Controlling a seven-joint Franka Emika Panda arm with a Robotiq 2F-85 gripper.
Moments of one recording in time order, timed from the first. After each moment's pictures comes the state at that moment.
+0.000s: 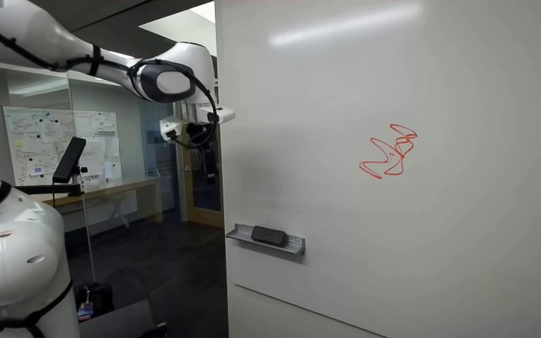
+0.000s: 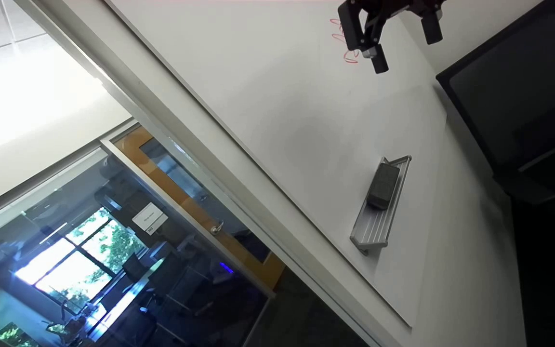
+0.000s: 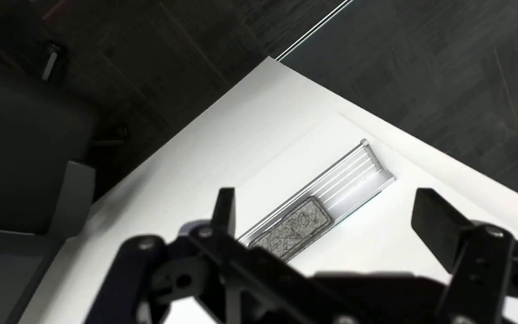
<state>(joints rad) 0.09 -0.70 0.11 -2.50 0.27 1.98 0.27</state>
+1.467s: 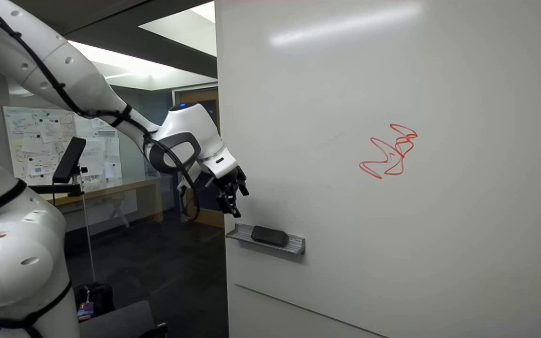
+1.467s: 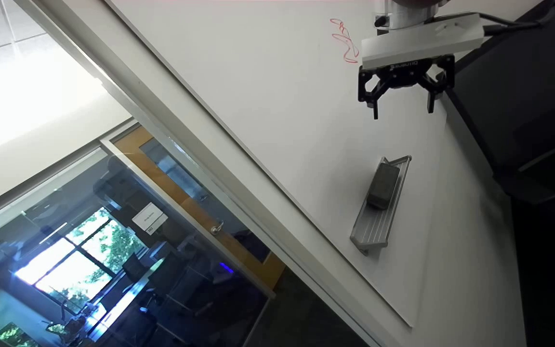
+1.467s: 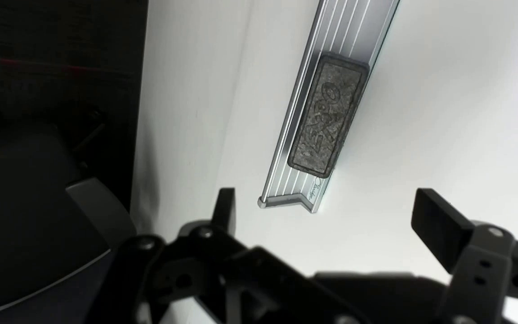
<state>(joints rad) 0.05 -0.51 0.21 -2.78 0.35 2.84 0.84</state>
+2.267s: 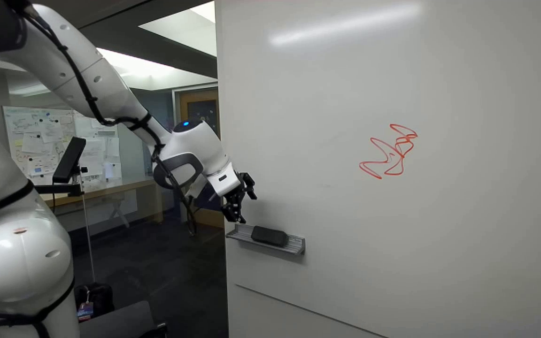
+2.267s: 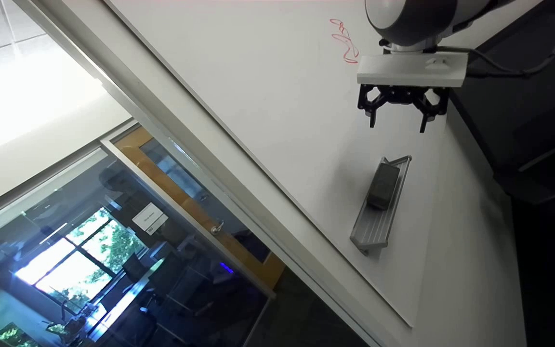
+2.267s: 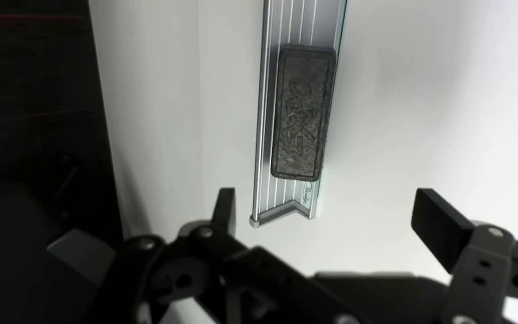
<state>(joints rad) 0.25 -0.35 0.06 -2.79 0.61 3.11 0.79</state>
